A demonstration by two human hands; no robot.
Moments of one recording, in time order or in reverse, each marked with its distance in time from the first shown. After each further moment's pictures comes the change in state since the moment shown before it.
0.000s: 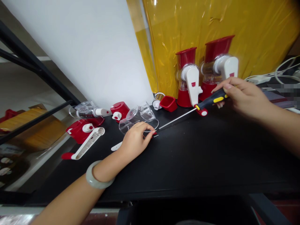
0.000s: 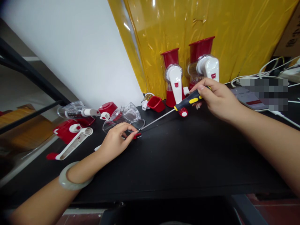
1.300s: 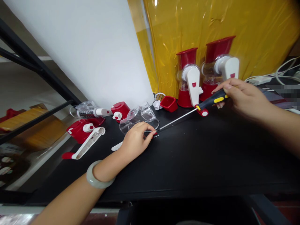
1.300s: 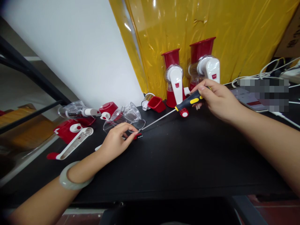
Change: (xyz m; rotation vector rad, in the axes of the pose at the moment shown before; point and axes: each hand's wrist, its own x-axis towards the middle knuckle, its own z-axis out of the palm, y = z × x) left_hand 0.000 -0.001 0.001 0.003 0.001 0.016; right_hand 0.001 0.000 0.003 0.047 0.005 0.030
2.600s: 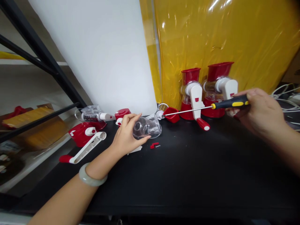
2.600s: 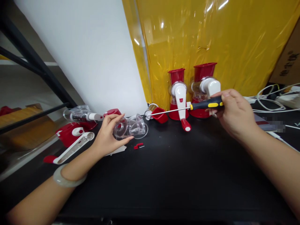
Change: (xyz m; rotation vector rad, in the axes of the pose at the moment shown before) left_hand 0.008 -0.037 -0.032 0.176 0.289 0.104; right_hand 0.016 0.014 -0.020 0.269 0.299 -0.161
